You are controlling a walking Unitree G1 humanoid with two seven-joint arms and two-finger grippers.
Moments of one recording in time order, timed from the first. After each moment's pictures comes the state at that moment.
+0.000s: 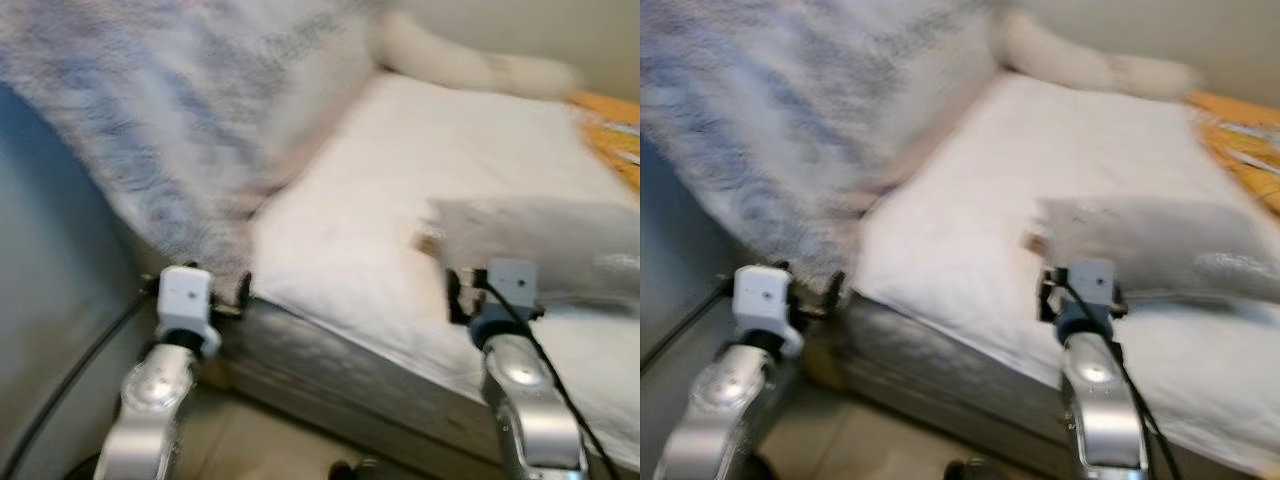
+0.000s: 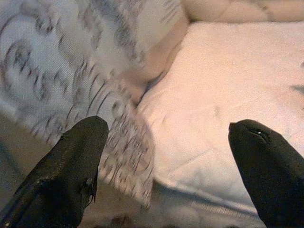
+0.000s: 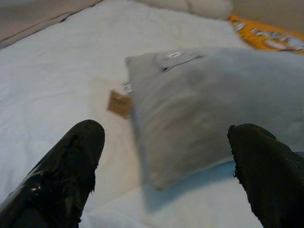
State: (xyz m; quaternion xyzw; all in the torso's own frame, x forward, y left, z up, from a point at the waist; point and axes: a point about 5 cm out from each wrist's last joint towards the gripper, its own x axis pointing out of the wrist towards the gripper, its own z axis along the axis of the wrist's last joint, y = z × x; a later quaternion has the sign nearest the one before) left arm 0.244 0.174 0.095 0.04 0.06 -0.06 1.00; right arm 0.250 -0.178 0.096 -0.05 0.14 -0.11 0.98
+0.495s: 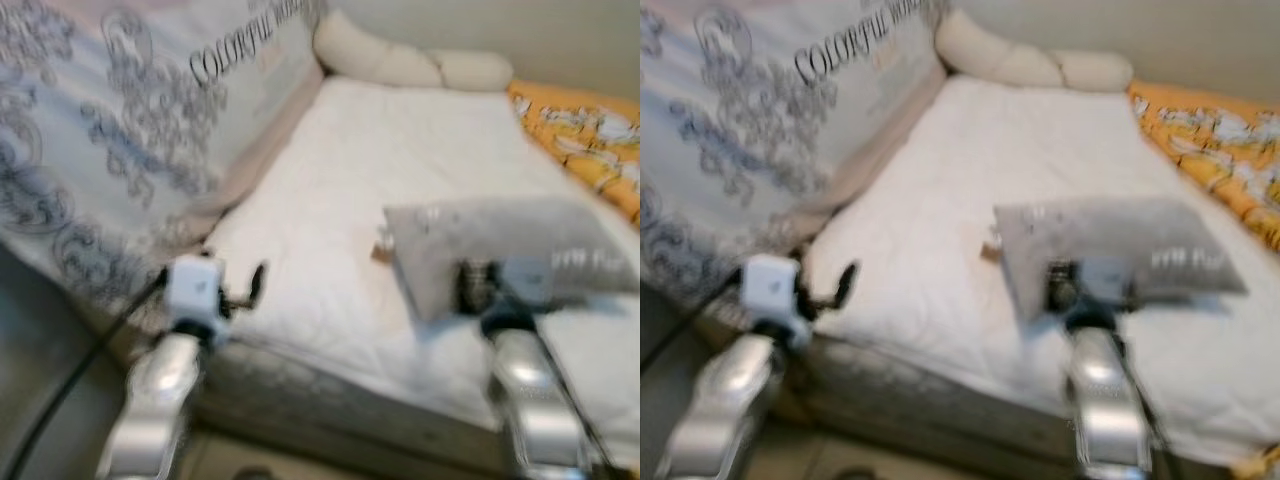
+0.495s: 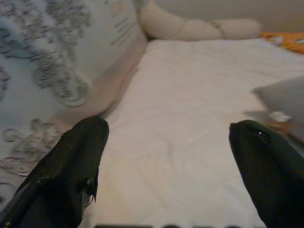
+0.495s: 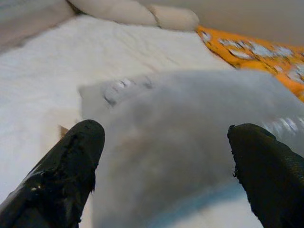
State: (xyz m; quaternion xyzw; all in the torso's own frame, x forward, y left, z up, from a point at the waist) left arm 0.247 0.170 0.102 0.04 0.04 -0.08 1.00; right arm 0.255 -0.172 0.104 -0.04 0.10 -0.11 0.99
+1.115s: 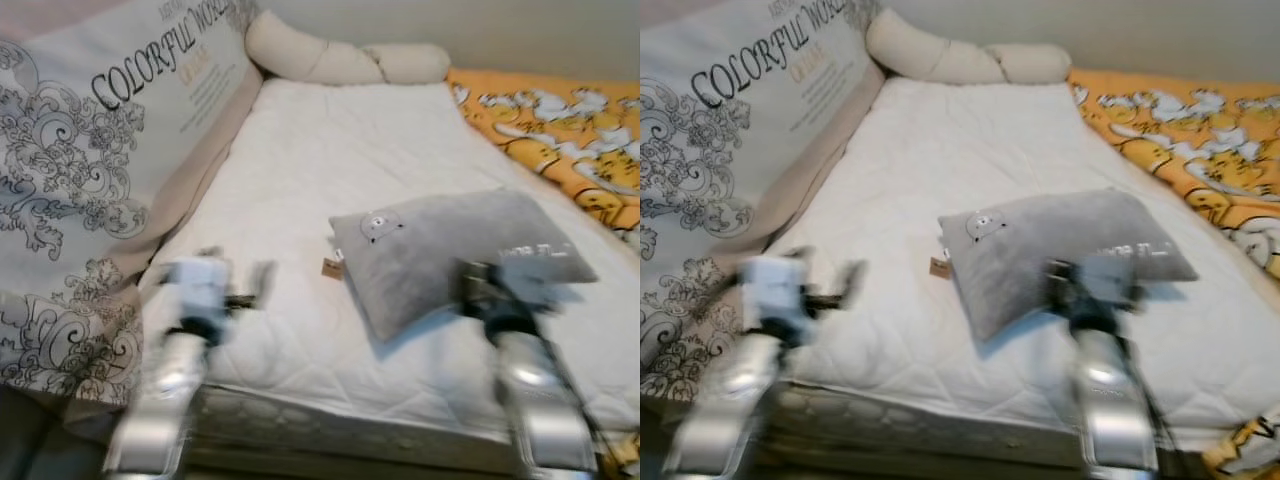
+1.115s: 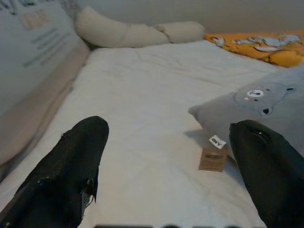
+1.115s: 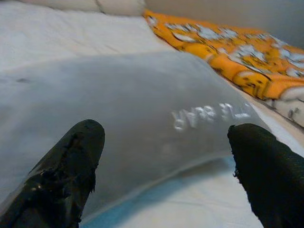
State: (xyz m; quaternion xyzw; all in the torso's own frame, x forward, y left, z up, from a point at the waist) left arm 0.249 0.148 0.103 0.03 0.03 -0.12 0.99; right arm 0.250 -0.192 0.097 -0.06 0.11 -0.14 0.98
